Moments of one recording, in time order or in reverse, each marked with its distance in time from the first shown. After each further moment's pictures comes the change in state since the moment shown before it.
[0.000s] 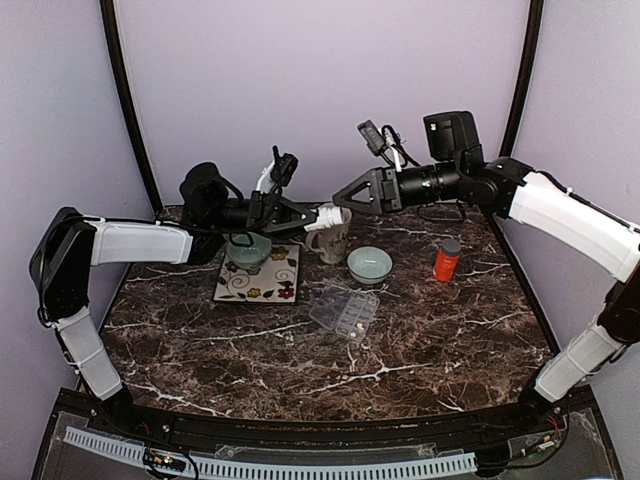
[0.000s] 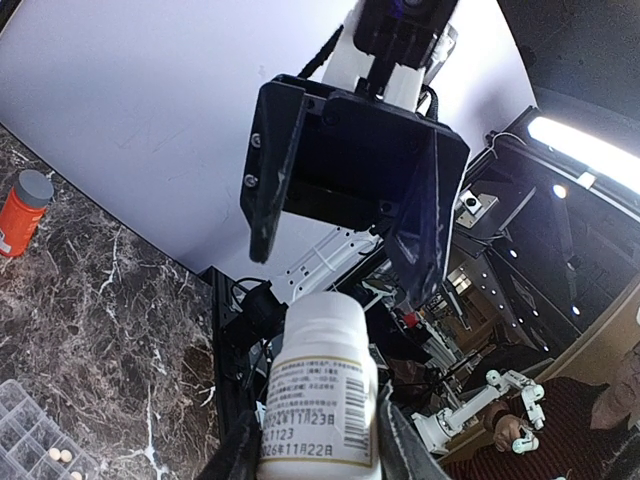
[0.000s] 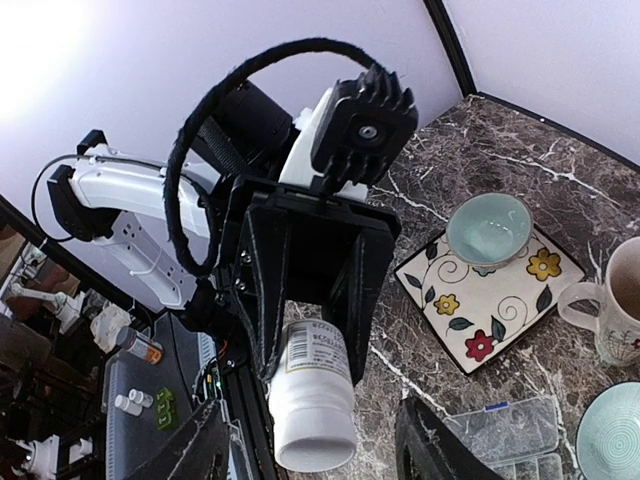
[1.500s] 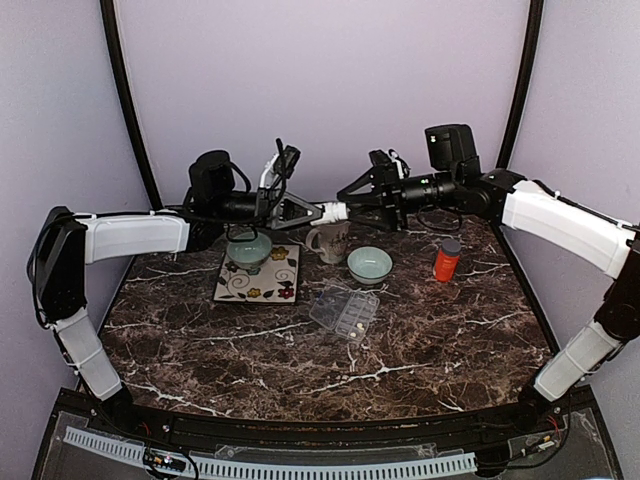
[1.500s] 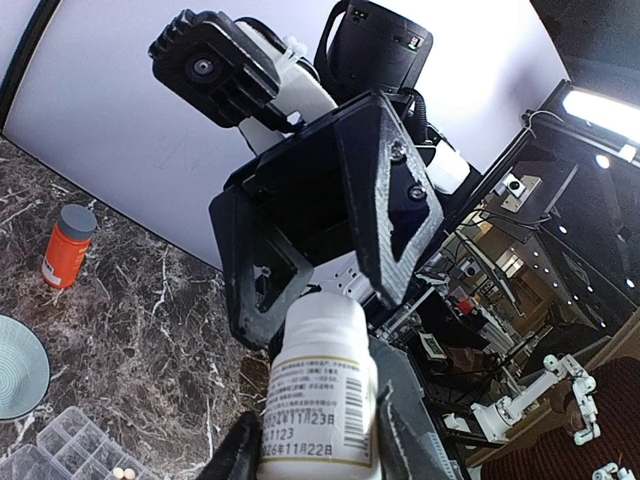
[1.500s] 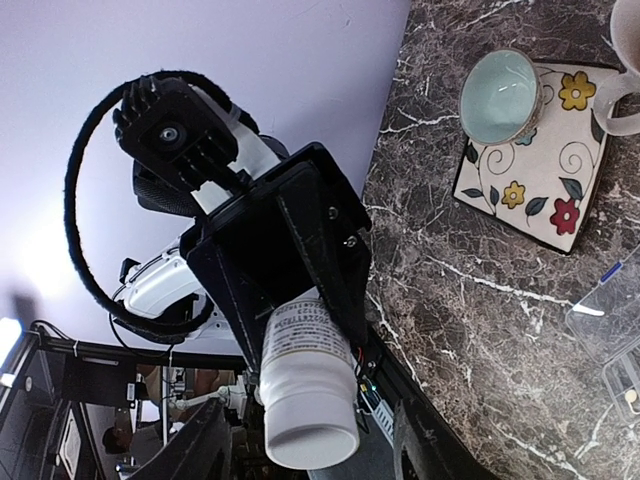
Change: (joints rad) left arm 0.000 -0.018 0.098 -0.327 -0.051 0.341; right arm -0.059 0.020 -0.093 0.112 -0.099 0.687
